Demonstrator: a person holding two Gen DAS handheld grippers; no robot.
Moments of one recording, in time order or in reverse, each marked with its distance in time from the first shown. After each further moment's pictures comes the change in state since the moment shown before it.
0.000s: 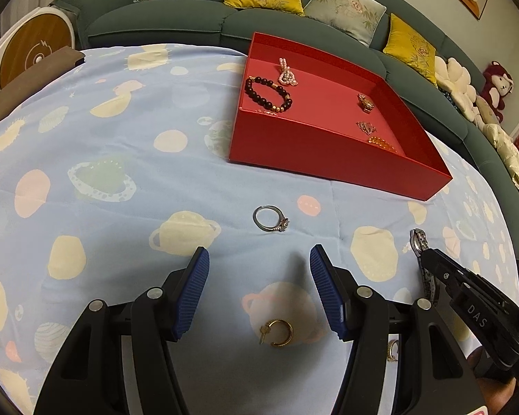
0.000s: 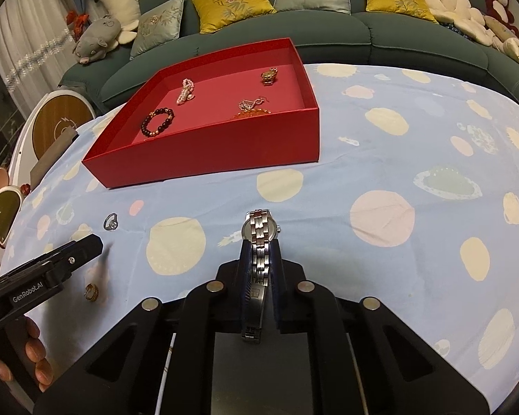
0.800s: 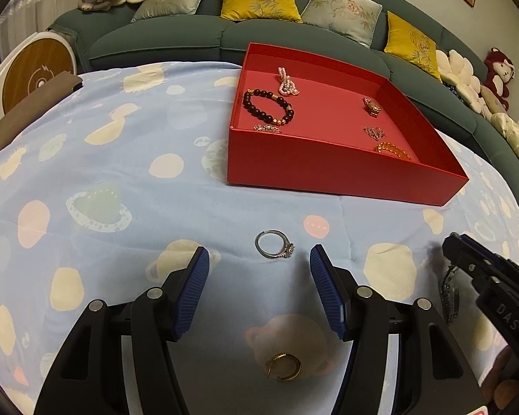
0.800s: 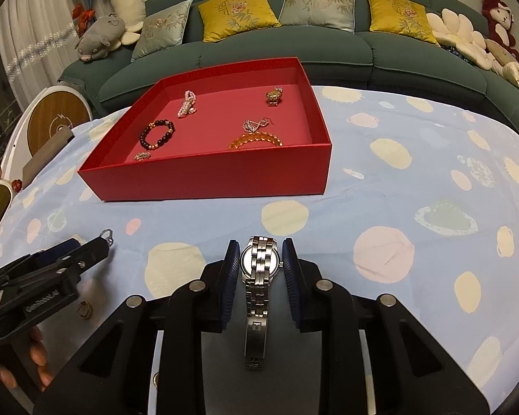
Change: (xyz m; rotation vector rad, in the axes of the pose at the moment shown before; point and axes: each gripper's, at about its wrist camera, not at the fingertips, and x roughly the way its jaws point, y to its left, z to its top) left arm 0.012 -0.012 0.007 0.074 -0.057 0.080; right arm -0.001 0.013 0.015 -0.059 -0.056 -0.036
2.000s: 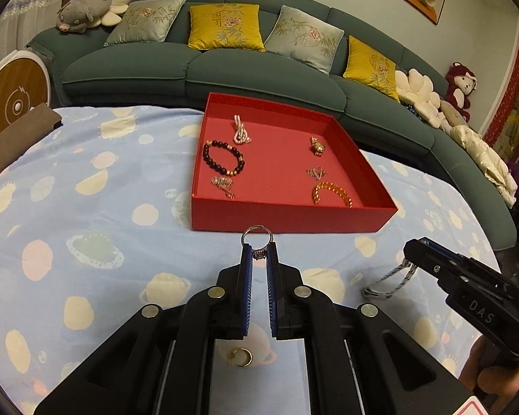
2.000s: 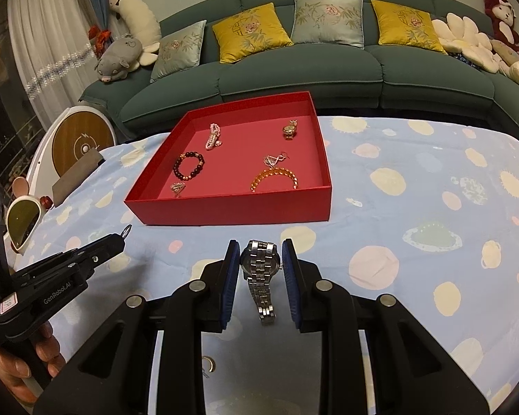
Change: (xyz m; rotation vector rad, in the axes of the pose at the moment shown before) left arm -0.061 -0.008 0.024 0.026 -0.107 -0.174; right arm -0.048 0.001 0.017 0.012 -0.063 0.090
